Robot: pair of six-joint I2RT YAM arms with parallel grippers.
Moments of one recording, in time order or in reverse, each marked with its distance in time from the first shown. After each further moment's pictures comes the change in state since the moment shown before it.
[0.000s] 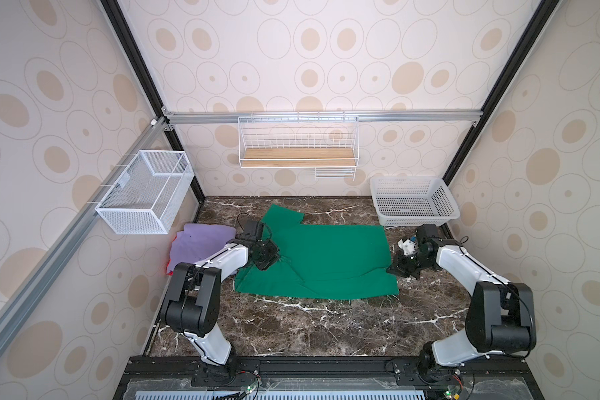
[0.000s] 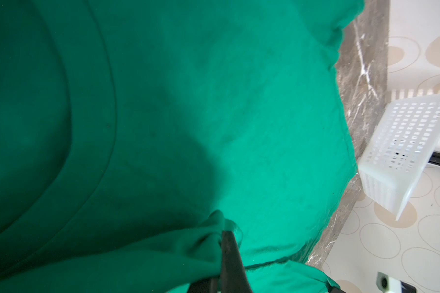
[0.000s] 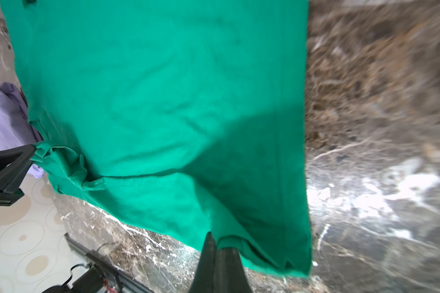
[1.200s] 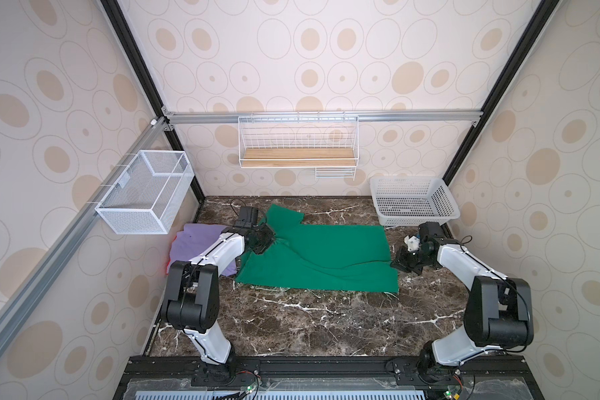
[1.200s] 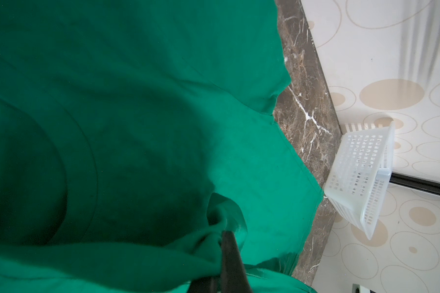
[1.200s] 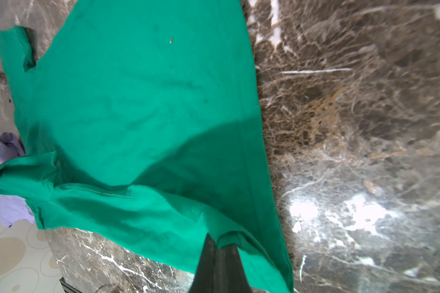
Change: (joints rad) left arm 0.045 0.026 0.150 -0.018 -0.051 0.016; right arm -0.032 0.051 -0.006 0.113 0.050 0.083
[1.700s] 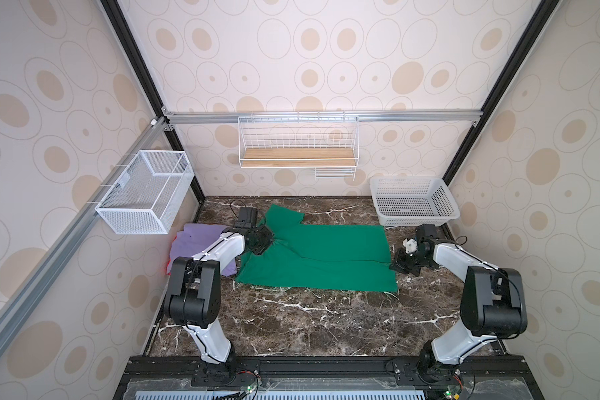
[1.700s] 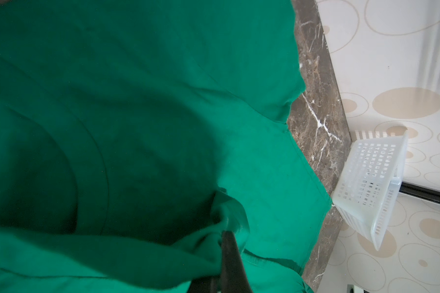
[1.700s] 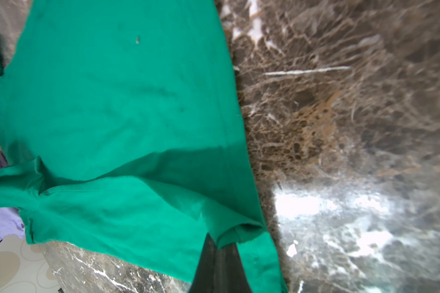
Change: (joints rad) left arm 0.015 0.052 0.000 0.020 -0.006 0.000; right arm -0.001 0.121 0.006 0.053 0.009 0.021
